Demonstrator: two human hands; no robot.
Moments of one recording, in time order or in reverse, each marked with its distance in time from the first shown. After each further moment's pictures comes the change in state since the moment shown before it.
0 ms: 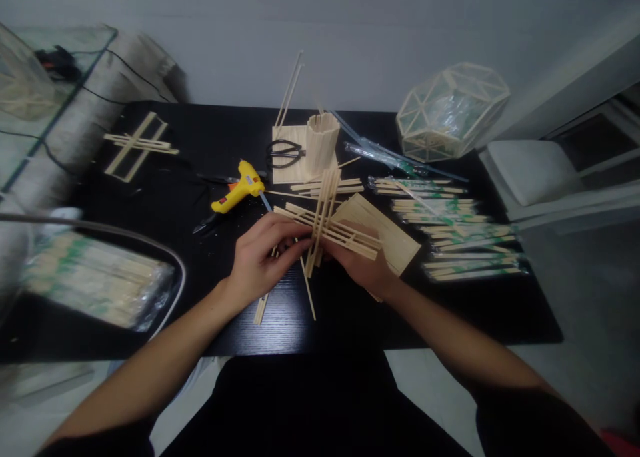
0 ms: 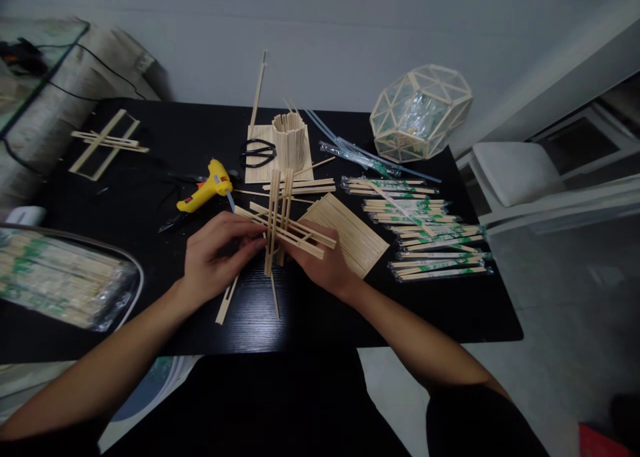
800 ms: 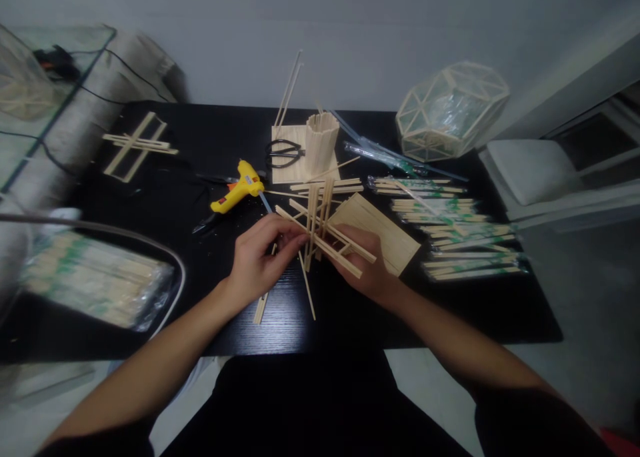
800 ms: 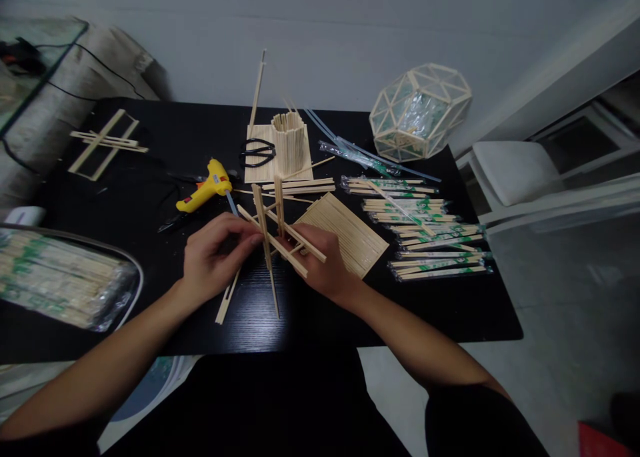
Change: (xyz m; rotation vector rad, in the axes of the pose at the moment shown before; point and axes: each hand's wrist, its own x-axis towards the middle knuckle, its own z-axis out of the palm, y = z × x) left_hand 0.000 0.002 0.001 -0.011 0.002 -0.068; right_hand -0.005 0.001 -0.004 -0.151 -0.007 -0.271
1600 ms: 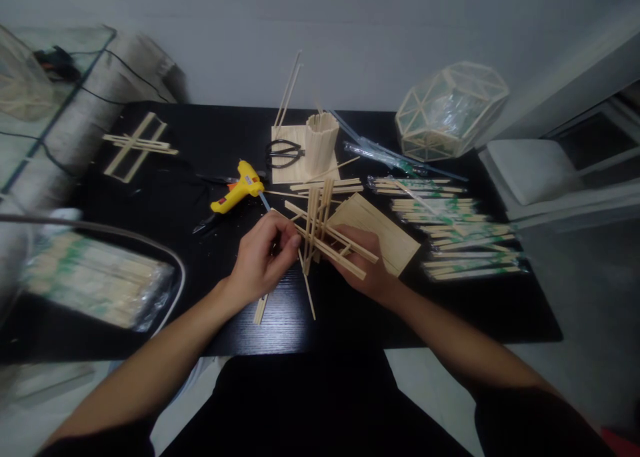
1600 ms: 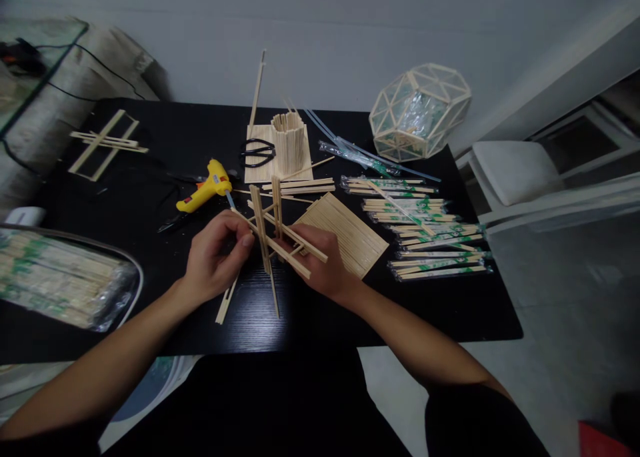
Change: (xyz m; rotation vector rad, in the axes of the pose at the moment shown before) left_hand -0.004 -0.007 0.000 0.002 -0.038 -0.020; right_hand 0.002 -0.003 -0.001 0.041 -0.021 0.054
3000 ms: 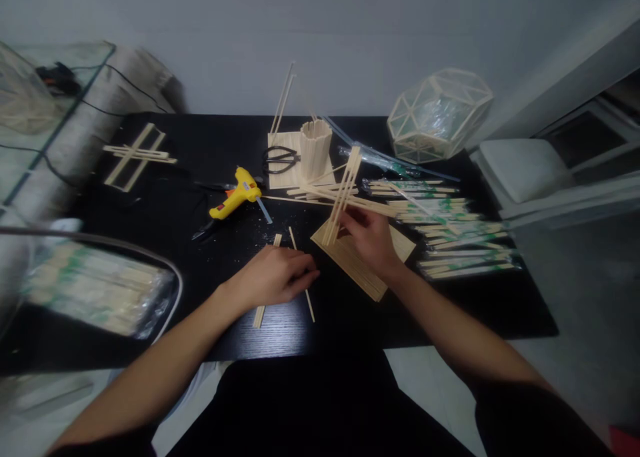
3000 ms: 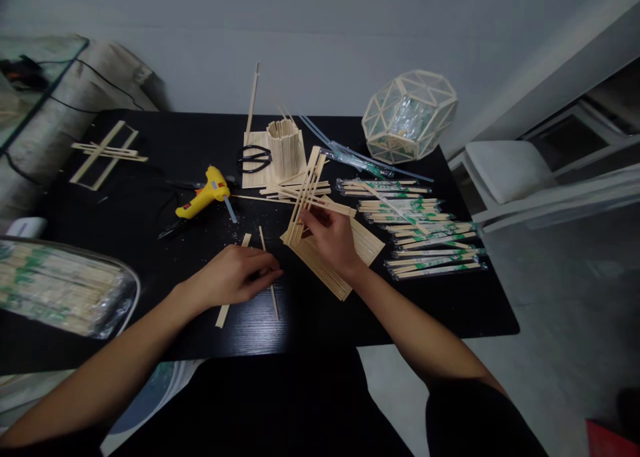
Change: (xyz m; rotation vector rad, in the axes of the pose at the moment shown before) left_hand -0.001 -0.002 0.001 0.218 -0.656 0.107; right_hand 0.023 0.034 -0.007 0.413 0.302 0.458
